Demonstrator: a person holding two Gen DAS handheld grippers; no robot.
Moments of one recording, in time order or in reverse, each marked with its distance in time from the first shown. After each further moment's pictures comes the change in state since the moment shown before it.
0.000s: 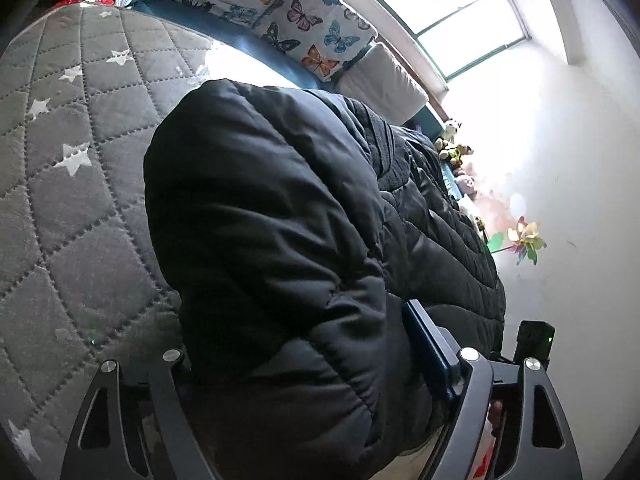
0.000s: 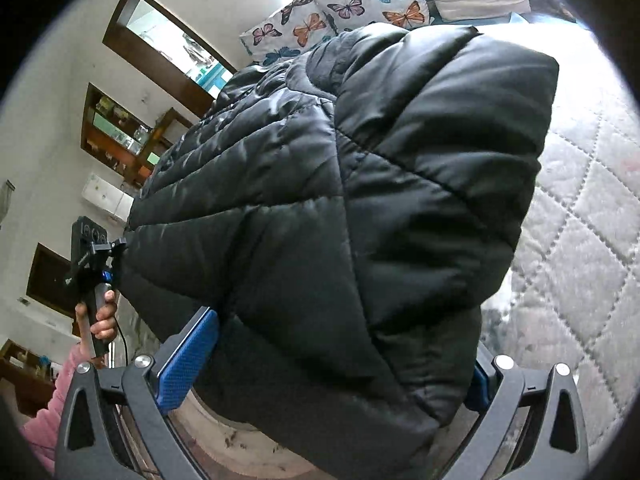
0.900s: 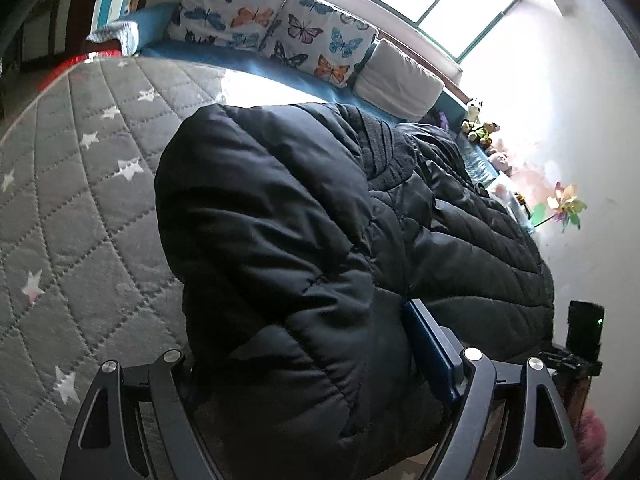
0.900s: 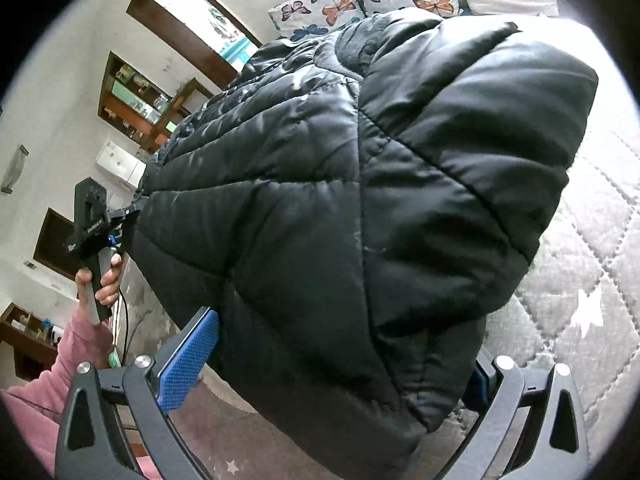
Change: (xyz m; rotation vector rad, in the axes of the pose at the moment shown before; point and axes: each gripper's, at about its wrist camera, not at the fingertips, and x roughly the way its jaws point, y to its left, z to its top) left arm -0.014 -0.023 -0.012 0.168 -0.048 0.210; right arm 0.017 0.010 0.012 -0.092 0.079 0.032
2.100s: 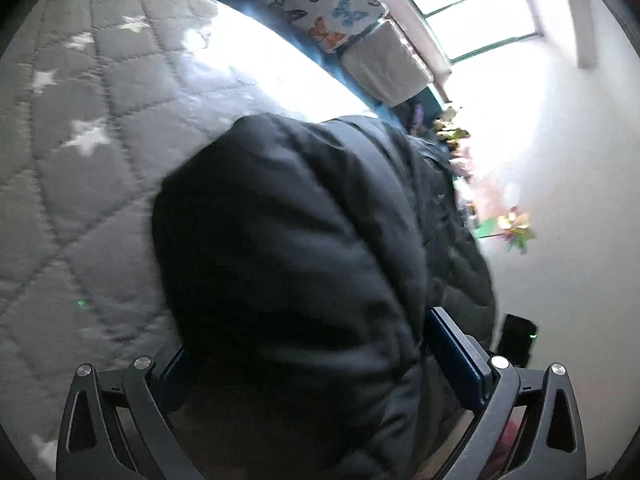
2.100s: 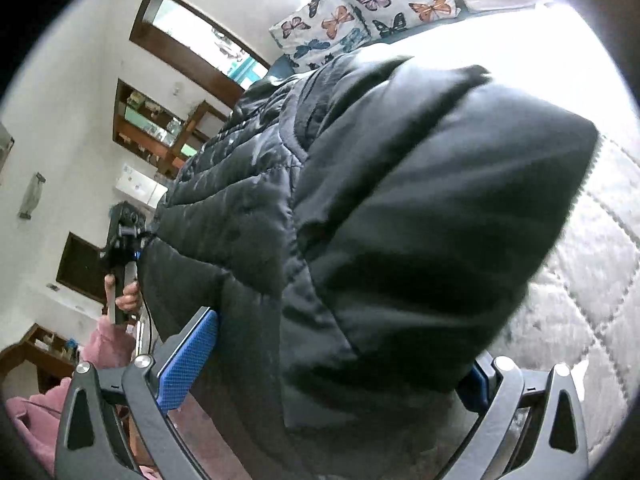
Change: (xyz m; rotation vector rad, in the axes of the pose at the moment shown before) left arm 0.037 0.070 0.043 -0.199 0.187 -0.300; right arm -0.001 -0.028 0.007 0.036 -0.036 0.103
